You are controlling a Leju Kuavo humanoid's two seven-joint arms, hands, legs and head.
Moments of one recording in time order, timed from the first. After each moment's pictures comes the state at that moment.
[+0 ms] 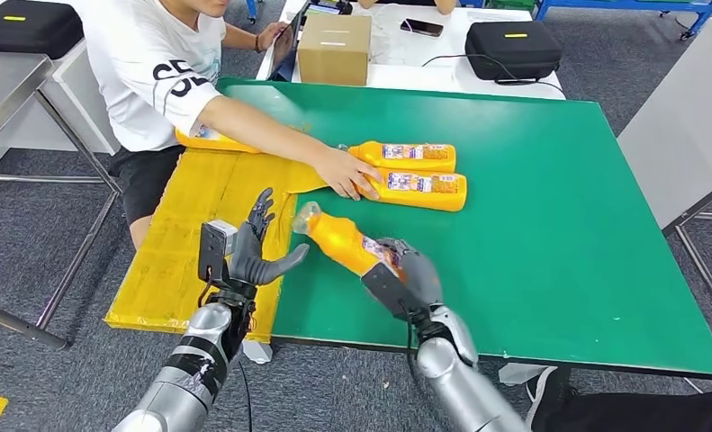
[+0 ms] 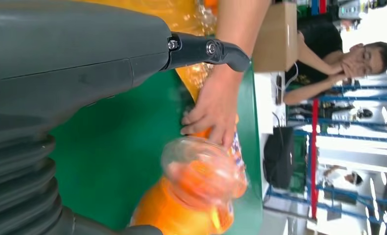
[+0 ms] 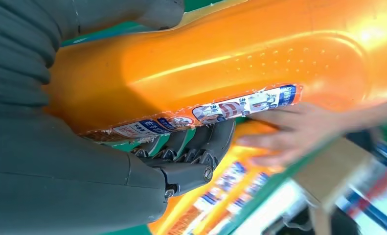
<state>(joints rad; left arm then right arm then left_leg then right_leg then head) -0.40 -0.23 -0.10 -0.78 -0.04 -0.03 -0.55 -0.33 0.11 0.45 -0.93 0.52 -0.35 -0.28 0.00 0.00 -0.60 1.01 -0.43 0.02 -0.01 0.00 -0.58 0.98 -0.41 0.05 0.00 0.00</state>
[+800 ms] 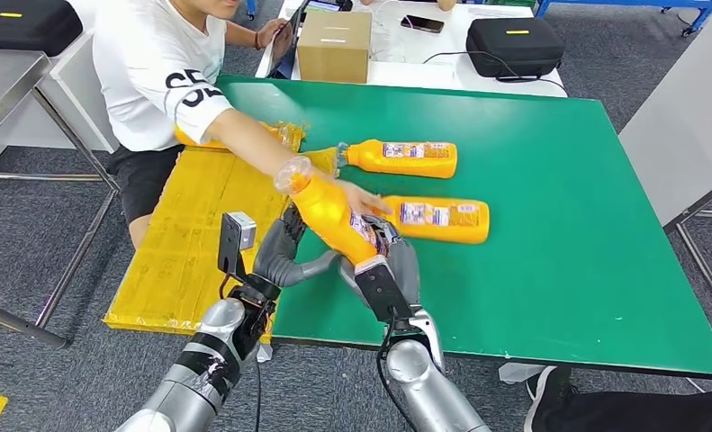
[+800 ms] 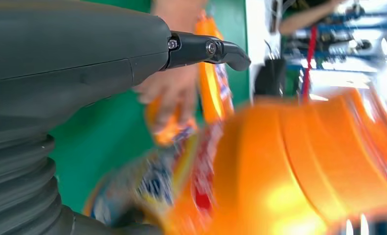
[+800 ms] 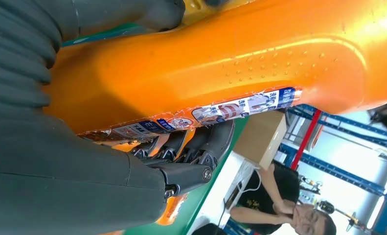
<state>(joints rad) -0.40 -0.23 -0.25 -0.85 0.12 -0.21 -0.46 -0.30 0.24 0.46 -1.02 0.41 -0.48 -0.44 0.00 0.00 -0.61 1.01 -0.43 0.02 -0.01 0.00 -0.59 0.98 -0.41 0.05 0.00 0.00</state>
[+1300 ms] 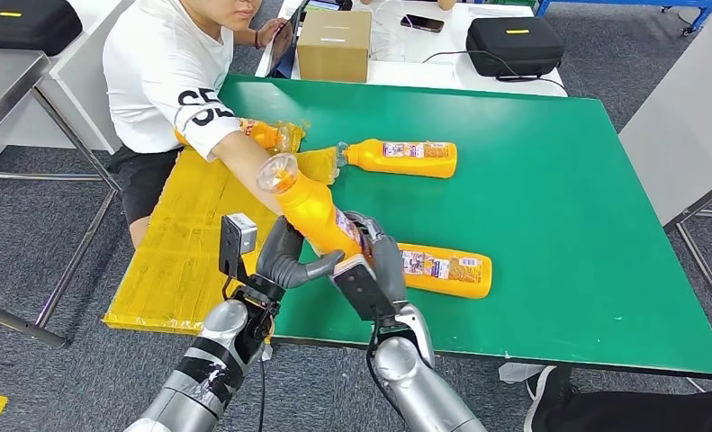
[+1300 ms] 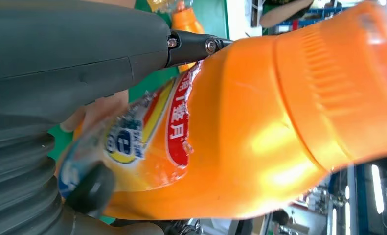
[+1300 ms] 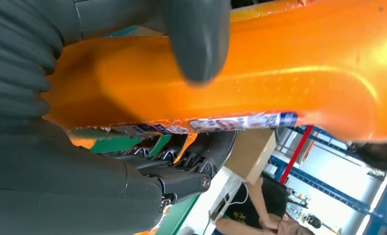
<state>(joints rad) -0.38 -0.23 -0.30 -0.93 0.12 -0.19 -0.46 -0.33 0.26 0.50 -0.99 0.44 -0.45 -0.42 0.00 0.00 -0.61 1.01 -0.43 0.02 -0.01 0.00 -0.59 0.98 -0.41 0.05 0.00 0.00</state>
